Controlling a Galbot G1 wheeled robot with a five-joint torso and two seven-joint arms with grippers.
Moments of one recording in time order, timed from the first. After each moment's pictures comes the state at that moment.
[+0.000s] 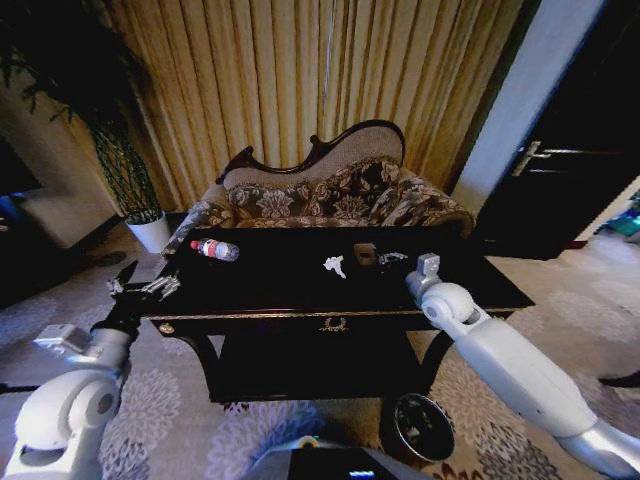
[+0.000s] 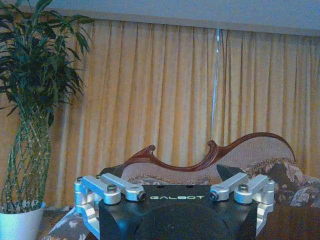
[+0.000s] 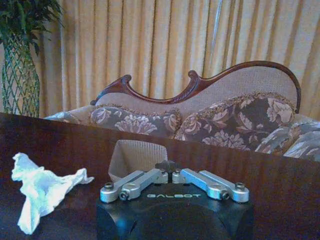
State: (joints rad) left arm 1.55 -1.17 -1.01 -2.34 -0.66 0.29 0.03; right arm -0.86 0.74 0.17 1.85 0.83 -0.34 0.18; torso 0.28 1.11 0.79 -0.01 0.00
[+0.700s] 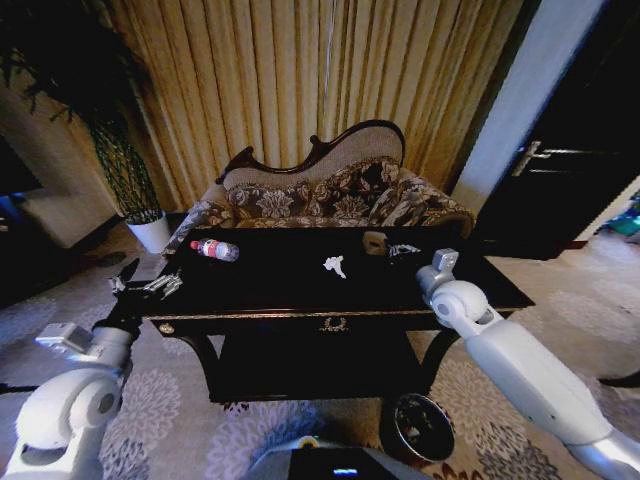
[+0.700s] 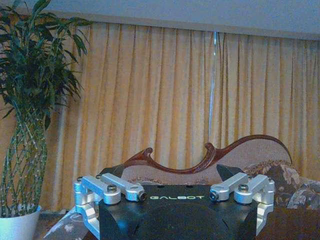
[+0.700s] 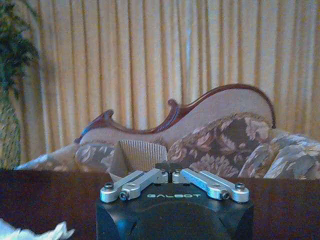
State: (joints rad) left arm 1.55 -1.16 -0.99 -2.34 -0.66 0.28 0.03; right arm -0.90 0.75 0.26 1.88 0.91 -0.22 0.25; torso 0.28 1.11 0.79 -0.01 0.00
